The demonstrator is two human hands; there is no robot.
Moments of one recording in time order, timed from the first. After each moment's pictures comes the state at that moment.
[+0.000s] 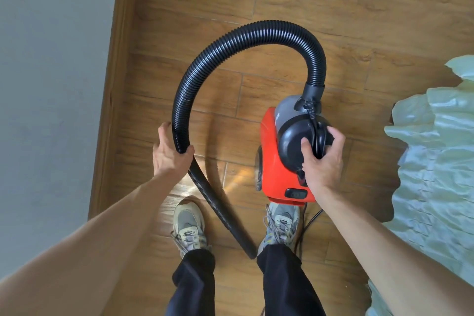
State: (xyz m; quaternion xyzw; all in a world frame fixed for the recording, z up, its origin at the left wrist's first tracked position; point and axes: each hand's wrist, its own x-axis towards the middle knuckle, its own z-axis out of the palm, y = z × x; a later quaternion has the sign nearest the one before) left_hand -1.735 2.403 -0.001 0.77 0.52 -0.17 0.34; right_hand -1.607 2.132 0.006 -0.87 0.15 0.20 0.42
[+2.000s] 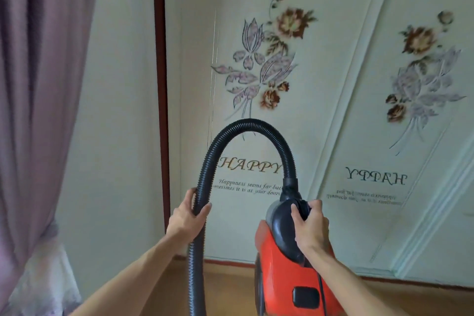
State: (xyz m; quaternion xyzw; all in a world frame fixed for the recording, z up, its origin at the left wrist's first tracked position) left_hand -1.481 2.448 0.805 0.86 0.22 0.16 0.43; right_hand -1.381 2.185 0.802 -0.86 -0.02 -0.16 0.48
